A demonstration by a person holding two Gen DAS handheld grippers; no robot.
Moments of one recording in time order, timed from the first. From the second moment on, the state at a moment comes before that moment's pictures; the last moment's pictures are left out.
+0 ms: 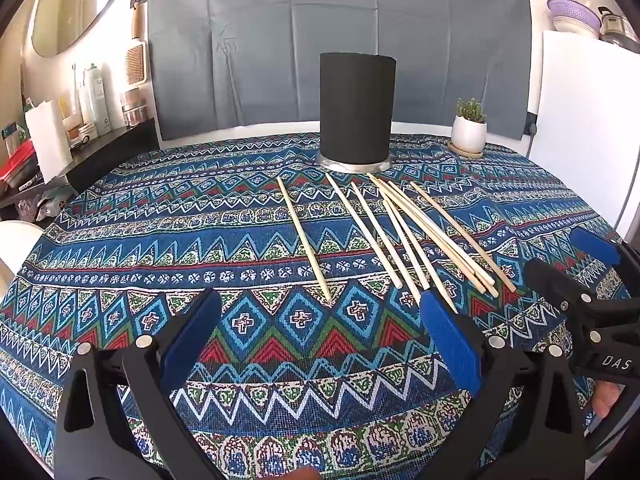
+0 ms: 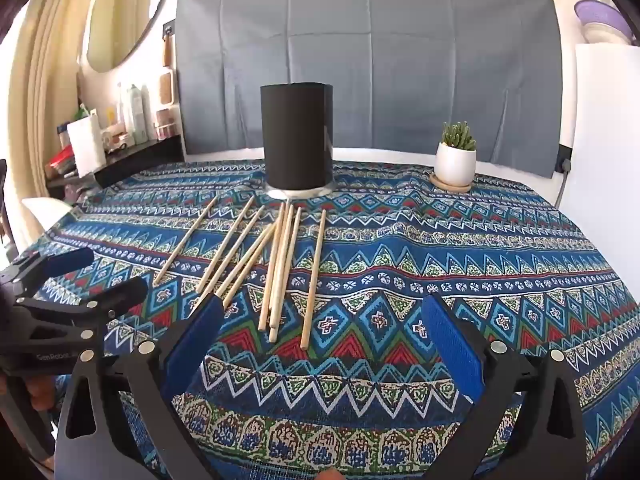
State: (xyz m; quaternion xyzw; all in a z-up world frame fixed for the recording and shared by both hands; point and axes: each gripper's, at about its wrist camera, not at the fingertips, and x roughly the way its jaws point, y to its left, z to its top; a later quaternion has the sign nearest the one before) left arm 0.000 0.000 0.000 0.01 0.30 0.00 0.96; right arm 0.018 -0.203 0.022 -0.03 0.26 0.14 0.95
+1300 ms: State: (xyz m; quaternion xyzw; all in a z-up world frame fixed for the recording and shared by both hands) left arm 0.004 0.002 -0.007 0.01 0.30 -0.01 0.95; right arm 0.017 -0.195 0.020 -0.05 0.26 0.13 0.96
